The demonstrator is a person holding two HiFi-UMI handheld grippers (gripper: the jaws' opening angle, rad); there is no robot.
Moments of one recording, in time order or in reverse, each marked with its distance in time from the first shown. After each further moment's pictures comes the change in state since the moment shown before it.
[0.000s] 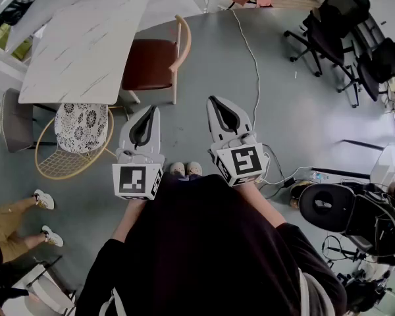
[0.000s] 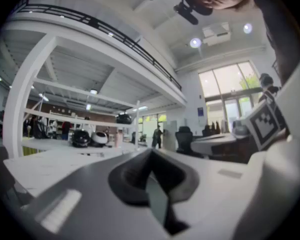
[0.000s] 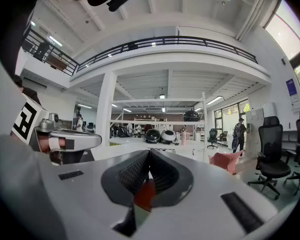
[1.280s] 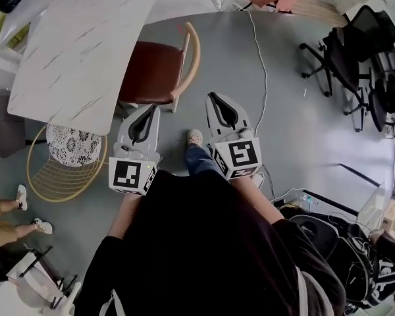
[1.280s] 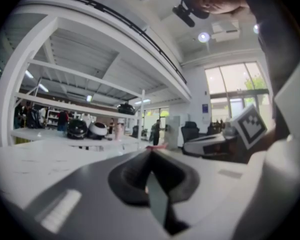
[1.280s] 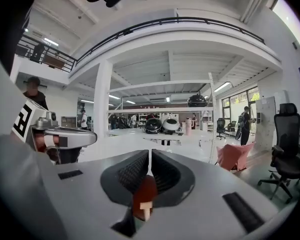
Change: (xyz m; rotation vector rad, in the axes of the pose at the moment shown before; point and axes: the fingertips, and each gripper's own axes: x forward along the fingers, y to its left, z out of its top) left arm 0.171 0.080 -0.053 -0.039 0.058 0.003; right arm 0.186 -0.101 -0.054 0.024 0.100 0.095
